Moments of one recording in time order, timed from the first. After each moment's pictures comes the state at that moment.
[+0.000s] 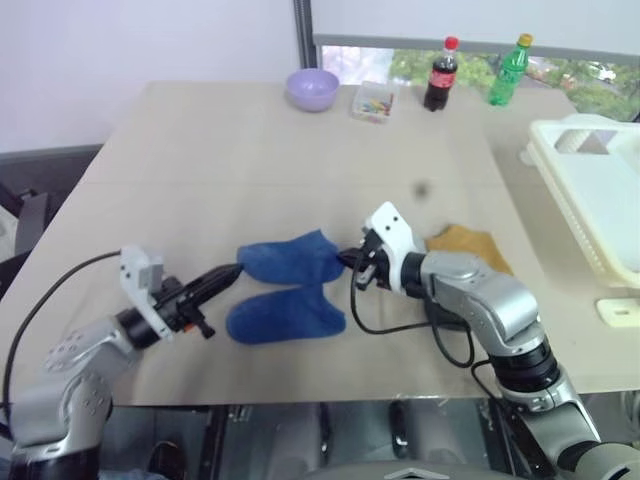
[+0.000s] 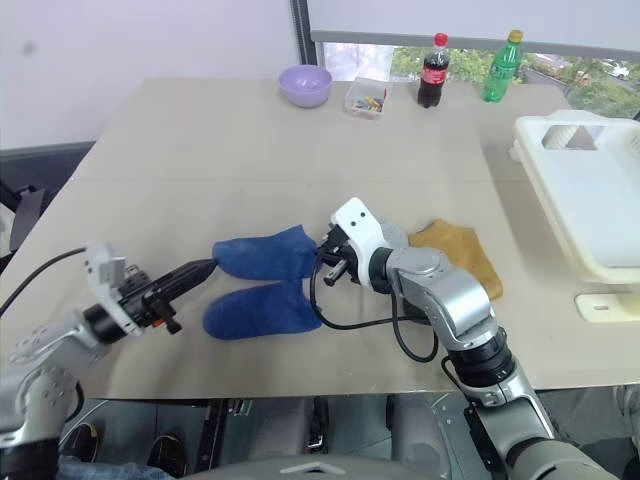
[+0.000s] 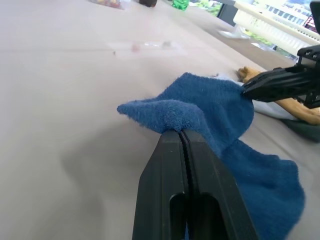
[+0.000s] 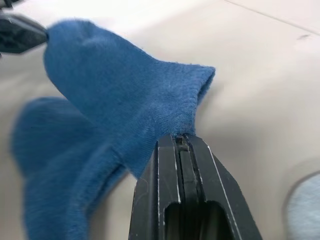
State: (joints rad) left arm 0.24 0.62 0.50 -0.36 -0.77 0.54 -0.88; right arm -0.49 -0.22 0.27 -0.42 0.37 1.08 0.52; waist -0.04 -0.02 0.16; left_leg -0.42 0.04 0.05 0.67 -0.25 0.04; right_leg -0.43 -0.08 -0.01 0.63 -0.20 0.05
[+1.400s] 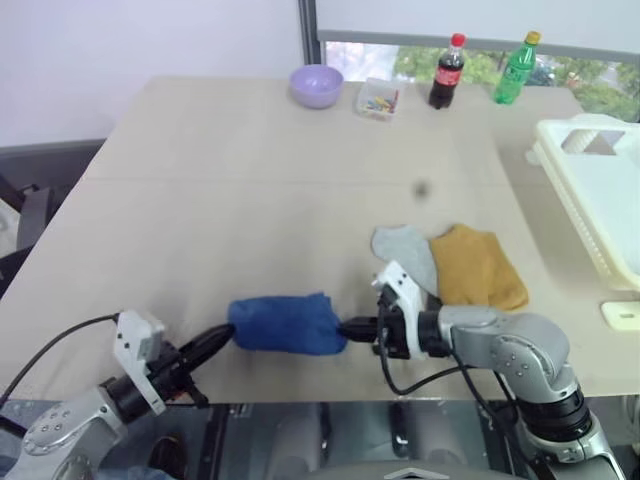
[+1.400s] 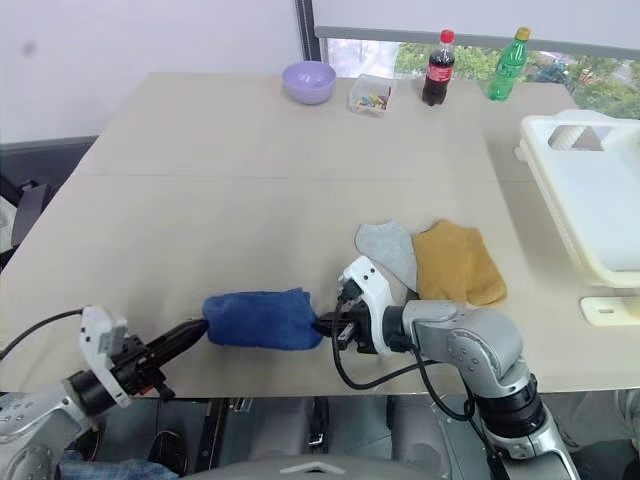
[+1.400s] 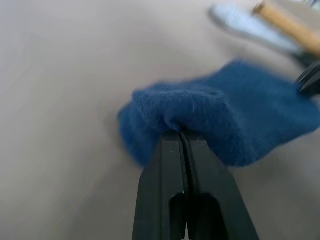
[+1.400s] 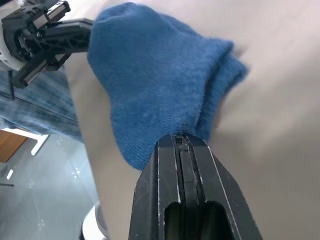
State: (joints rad) left arm 0.49 0.58 0.42 -0.39 -0.60 0.37 -0.88; right arm -0.28 -0.28 0.25 -0.52 0.69 1.27 0.47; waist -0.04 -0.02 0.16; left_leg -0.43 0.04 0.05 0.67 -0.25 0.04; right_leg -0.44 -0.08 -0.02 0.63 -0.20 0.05
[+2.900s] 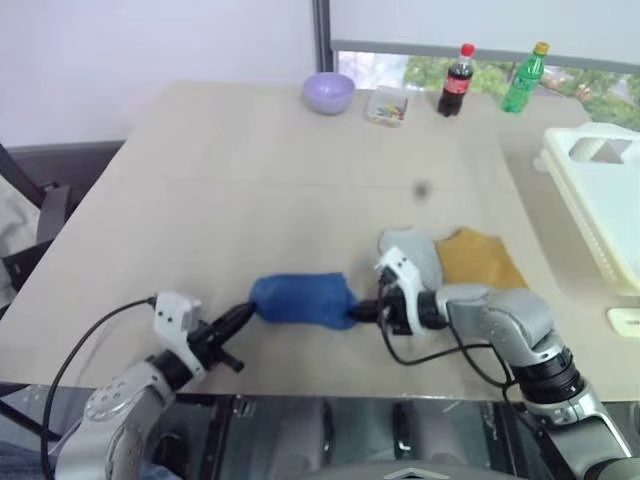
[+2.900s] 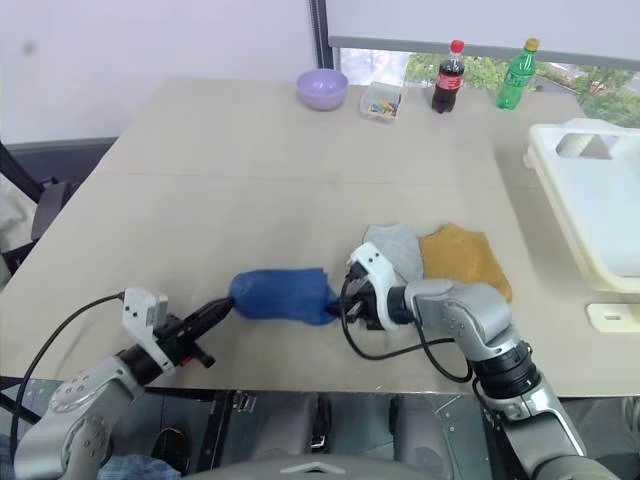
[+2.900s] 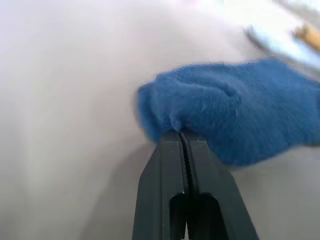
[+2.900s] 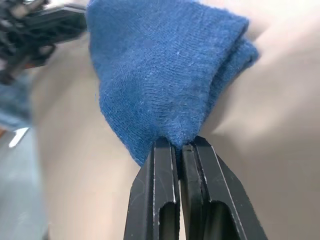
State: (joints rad) left arm 0.23 0.45 0.30 -0.35 -0.58 0.45 -0.64; right arm -0.46 -0.37 0.25 -0.24 0.62 1.16 0.56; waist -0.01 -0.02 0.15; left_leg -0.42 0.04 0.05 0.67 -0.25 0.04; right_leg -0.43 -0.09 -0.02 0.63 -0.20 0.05
